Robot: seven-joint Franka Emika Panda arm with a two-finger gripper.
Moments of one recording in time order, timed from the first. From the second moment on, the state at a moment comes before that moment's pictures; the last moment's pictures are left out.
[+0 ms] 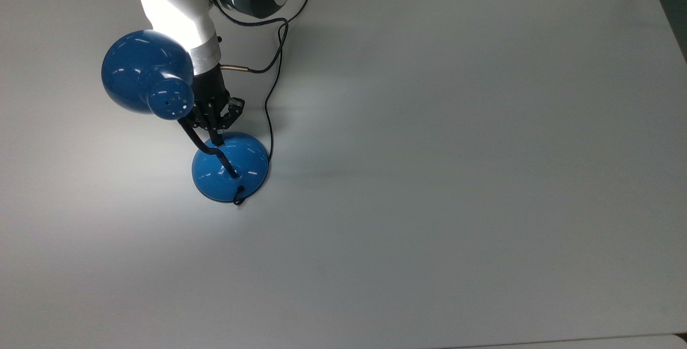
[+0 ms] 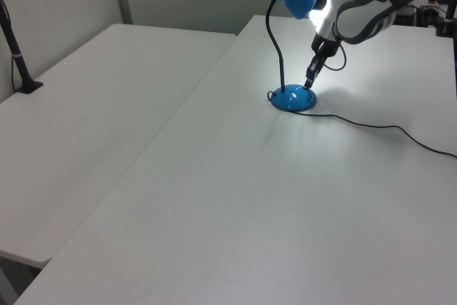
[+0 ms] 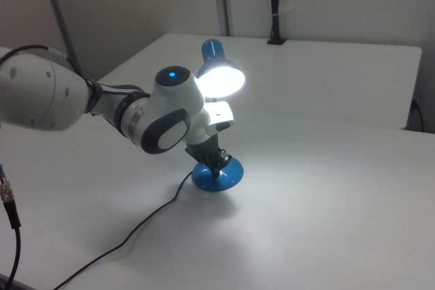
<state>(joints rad) -0.17 0.29 -0.01 -2.02 0.16 2.61 -0.27</state>
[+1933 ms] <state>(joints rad) -0.25 0.05 -0.01 -1.87 0.04 1.72 -0.36</state>
